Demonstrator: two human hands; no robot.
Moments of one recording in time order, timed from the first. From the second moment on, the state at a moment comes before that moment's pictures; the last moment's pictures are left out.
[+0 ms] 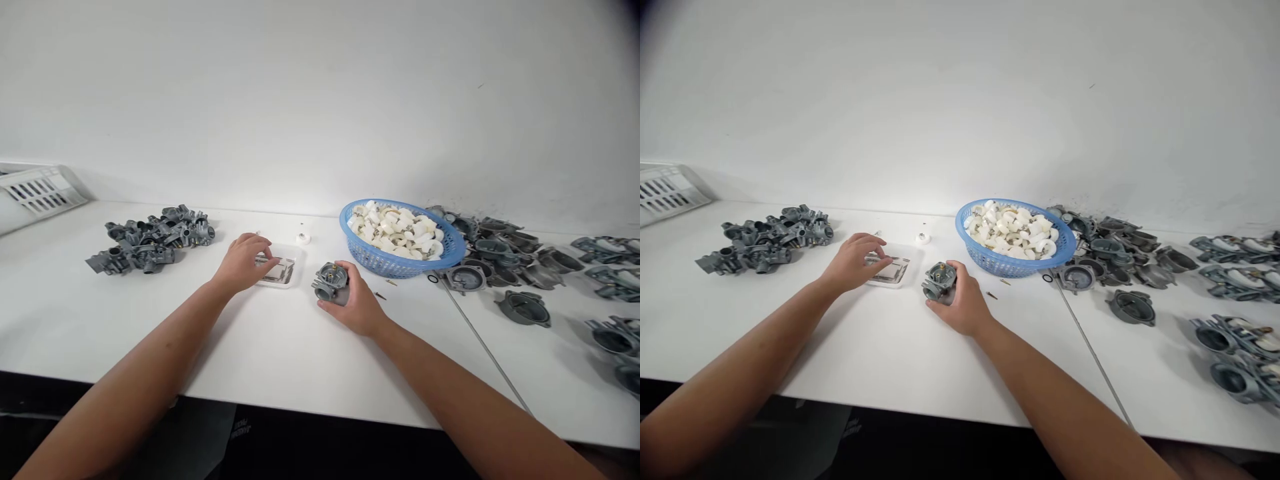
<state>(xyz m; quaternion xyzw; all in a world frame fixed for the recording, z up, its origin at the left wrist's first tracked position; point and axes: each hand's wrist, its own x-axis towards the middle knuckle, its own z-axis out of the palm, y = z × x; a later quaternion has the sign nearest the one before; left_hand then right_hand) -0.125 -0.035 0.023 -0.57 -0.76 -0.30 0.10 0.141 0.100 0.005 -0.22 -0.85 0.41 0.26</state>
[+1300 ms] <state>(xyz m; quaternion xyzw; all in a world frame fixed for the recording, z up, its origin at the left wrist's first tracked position) -0.120 -0.051 0.047 -0.59 -0.78 -0.17 -0.11 0.154 0.178 0.087 -0.46 -0.88 0.02 0.07</state>
